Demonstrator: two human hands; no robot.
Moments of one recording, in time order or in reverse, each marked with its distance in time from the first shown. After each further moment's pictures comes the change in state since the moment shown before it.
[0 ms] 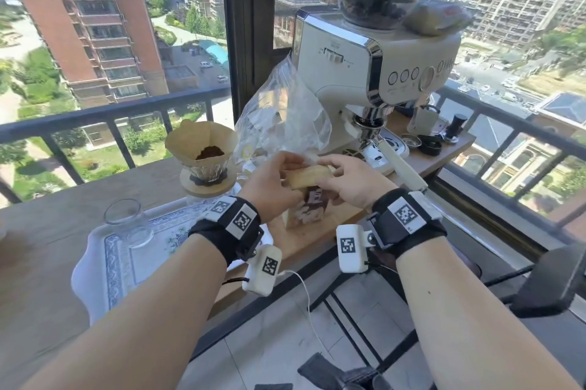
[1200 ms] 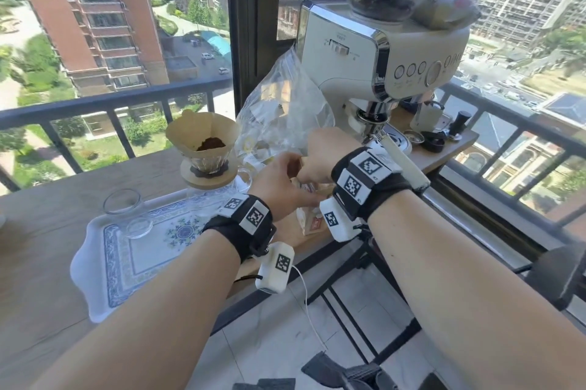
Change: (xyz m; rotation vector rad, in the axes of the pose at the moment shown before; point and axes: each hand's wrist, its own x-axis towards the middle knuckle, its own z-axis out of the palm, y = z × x) left_hand -0.048 -0.036 -0.042 0.111 0.204 -0.221; right_hand 0.033 -0.111 0.086 -0.782 -0.108 -0.213
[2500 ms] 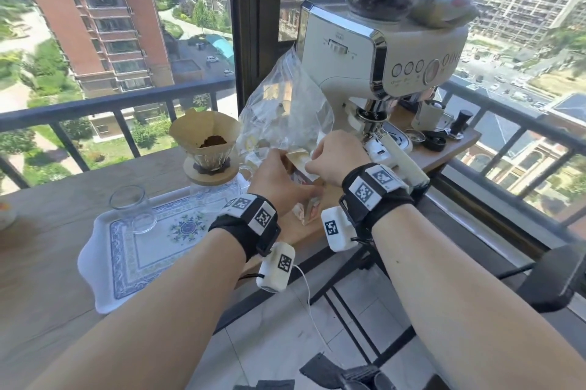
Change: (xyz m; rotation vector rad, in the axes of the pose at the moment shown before) left_hand -0.049 -0.067 -0.082 0.031 0.336 -0.284; right_hand 0.033 -0.094 0.063 0.401 0.106 -0.140
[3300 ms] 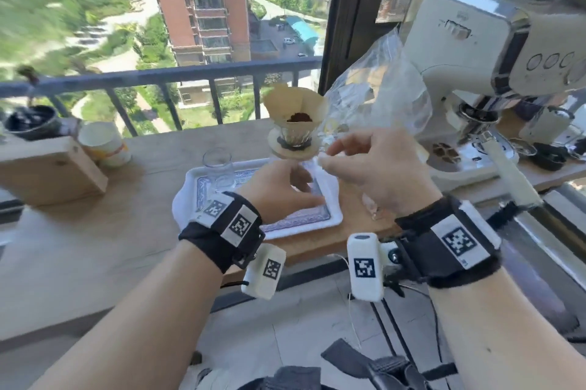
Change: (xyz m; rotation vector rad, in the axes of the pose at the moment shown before) left_hand -0.035 0.177 0.098 0.197 -0.550 0.581; right_hand -0.178 0.099 -0.187 0.324 0.523 0.116
